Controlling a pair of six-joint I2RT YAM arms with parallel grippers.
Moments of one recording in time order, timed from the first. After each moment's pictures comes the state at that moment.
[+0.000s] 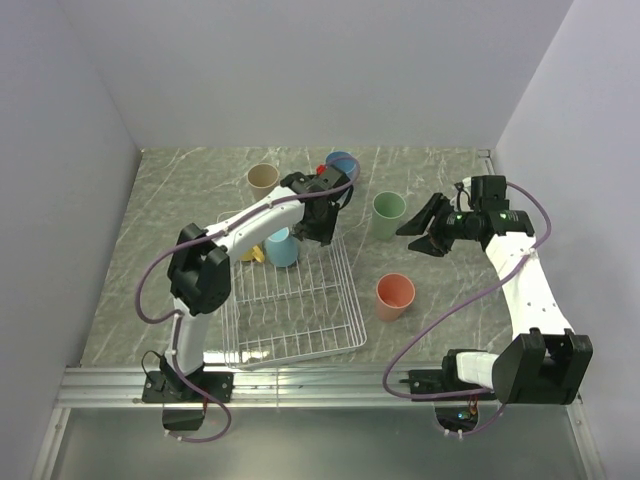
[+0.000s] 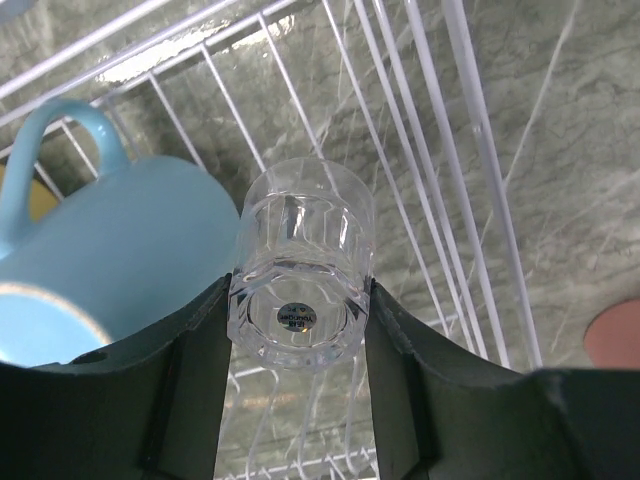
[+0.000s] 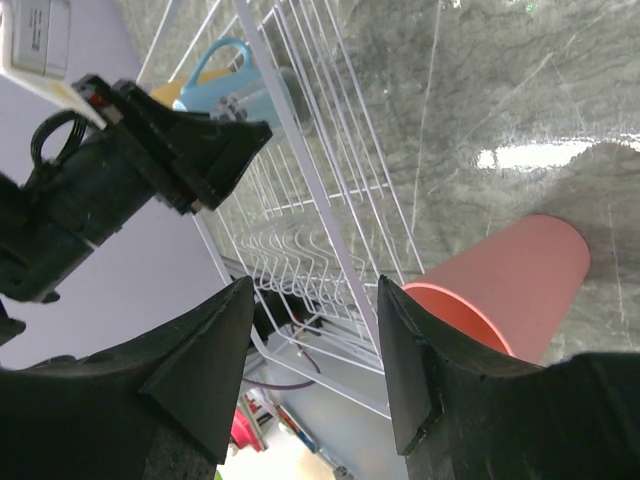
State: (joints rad) left arm -0.76 2.02 1.85 -1.04 -0.23 -0.49; right arm -0.04 1.23 1.12 -0.85 -0.65 0.68
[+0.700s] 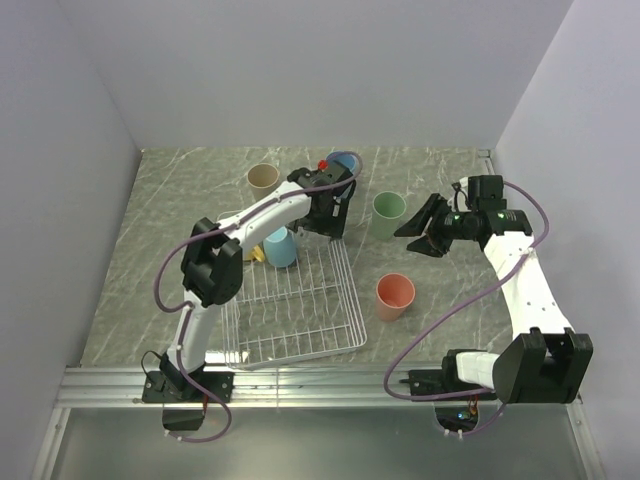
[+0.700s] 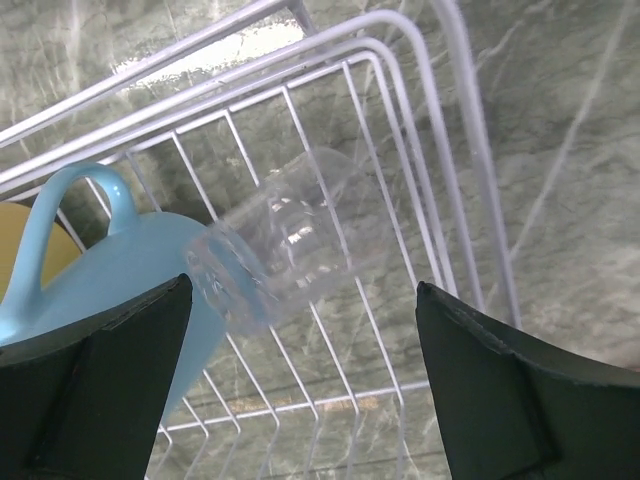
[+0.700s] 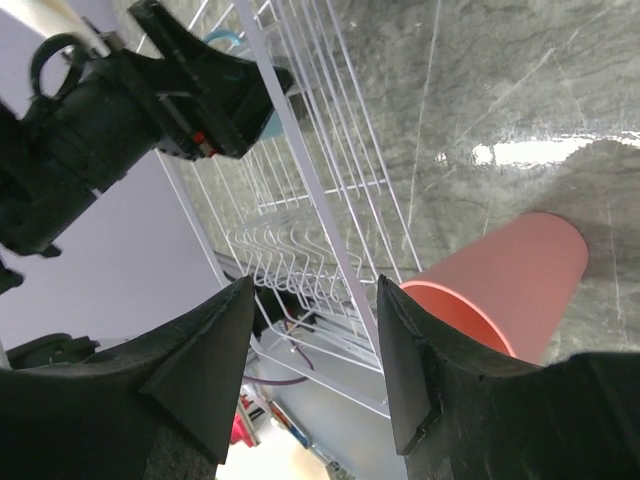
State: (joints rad) left arm -0.74 2.15 1.96 -1.04 -0.28 -0.49; right arm -0.02 1.23 1.12 -0.85 -0.64 0.67
